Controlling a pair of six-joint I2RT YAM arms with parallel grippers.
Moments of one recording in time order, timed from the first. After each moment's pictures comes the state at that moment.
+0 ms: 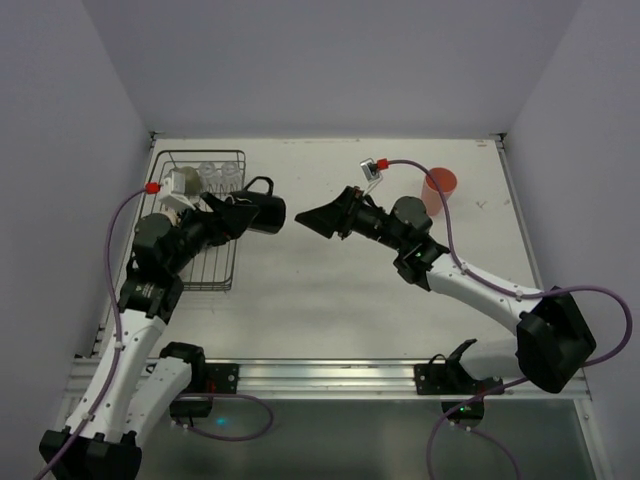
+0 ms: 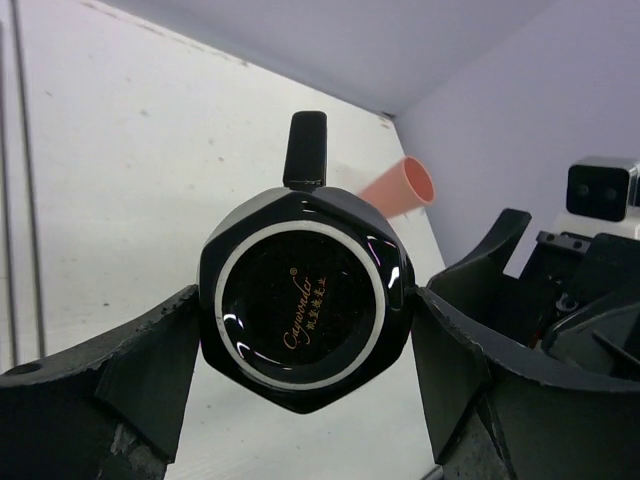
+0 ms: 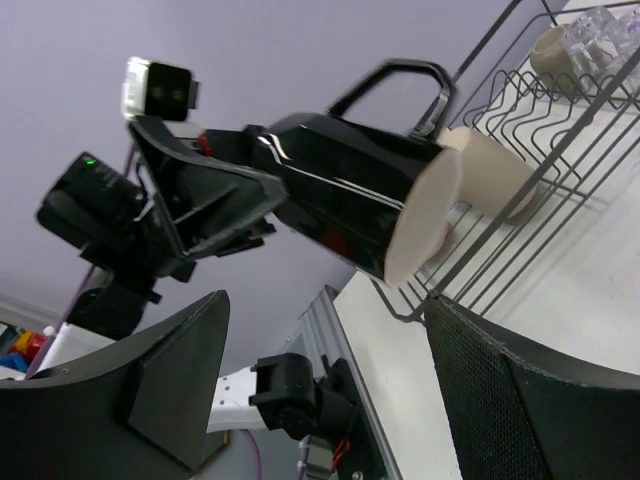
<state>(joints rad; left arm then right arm) -0.17 0.70 0.75 -0.16 0.29 -0.72 0.70 1.32 0.83 0.61 -0.42 0.95</state>
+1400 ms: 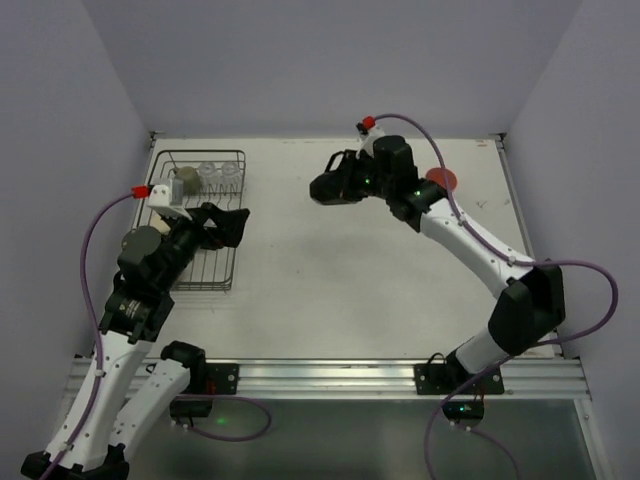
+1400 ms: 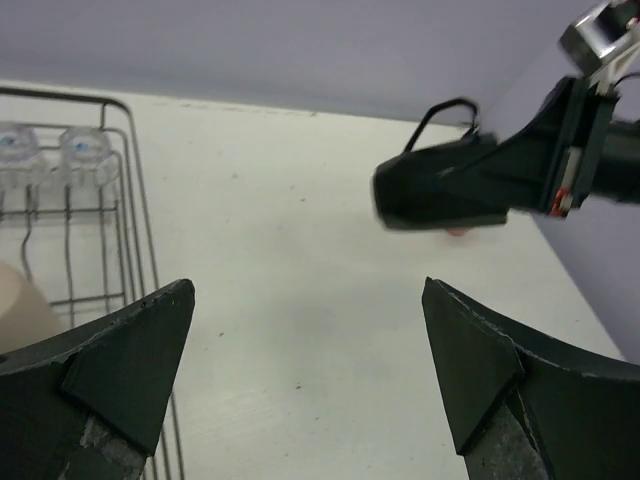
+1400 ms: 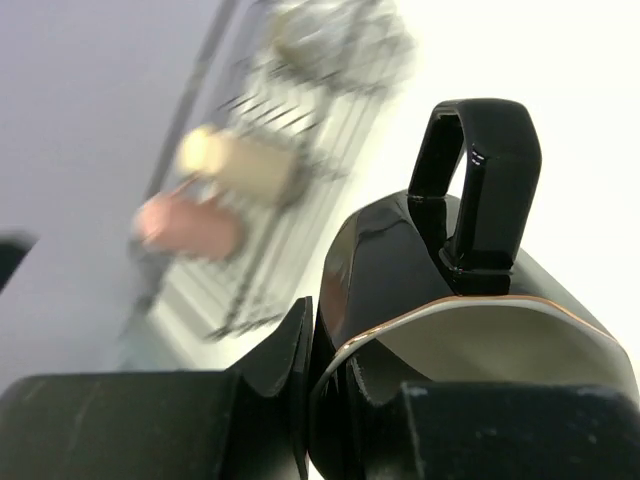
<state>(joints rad) -0.29 0.63 0.83 -0.24 0.12 -0.43 0.61 1.50 1.28 -0.14 -0.27 0.64</state>
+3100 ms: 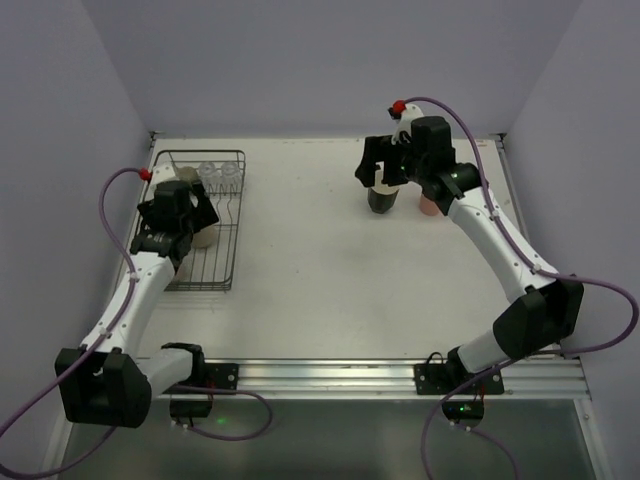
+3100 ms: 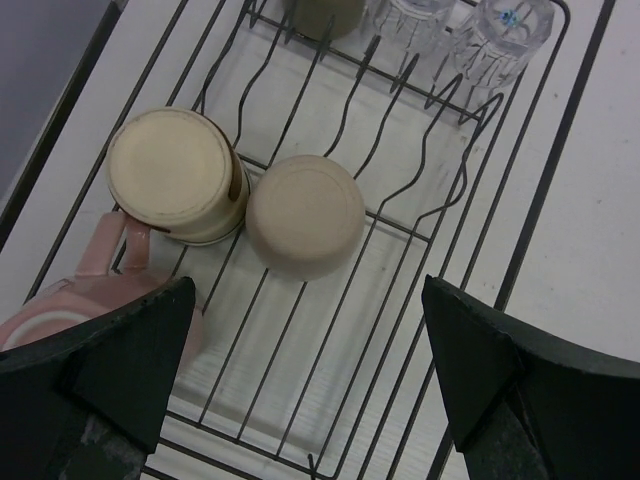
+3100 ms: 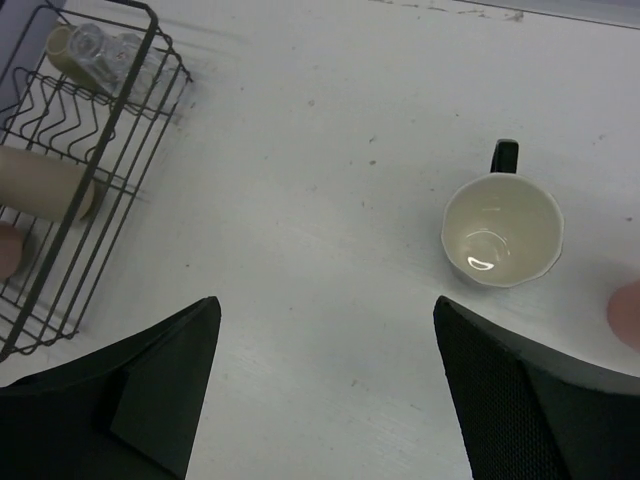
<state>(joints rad) -0.09 1.09 0.88 -0.40 -0.36 -0.38 0.38 1.52 1.50 -0.51 -0.13 0.21</state>
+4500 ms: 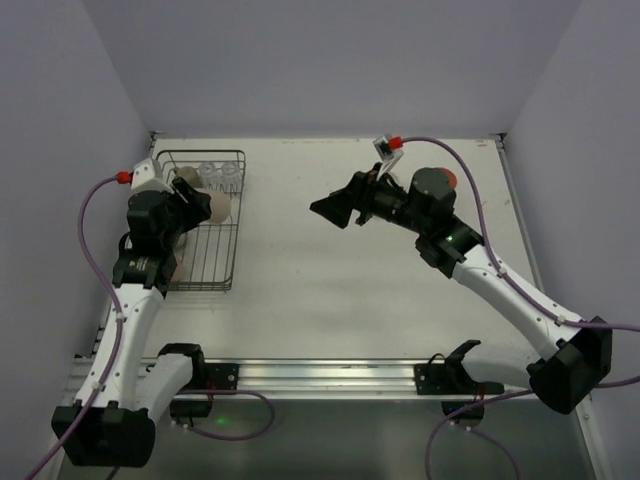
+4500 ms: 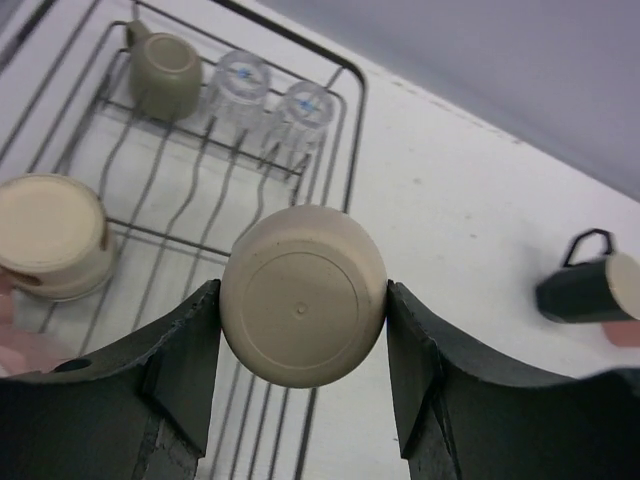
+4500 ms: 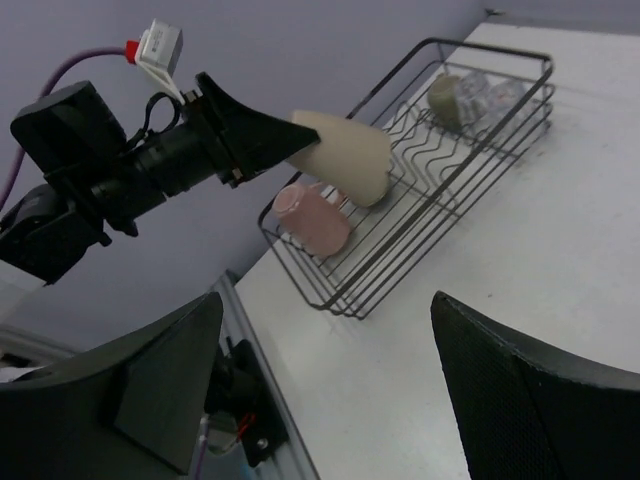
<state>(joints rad) -0.02 0.95 0.88 -0.31 -0.12 -0.46 0.58 1.20 1.12 0.03 -0.45 0.58</state>
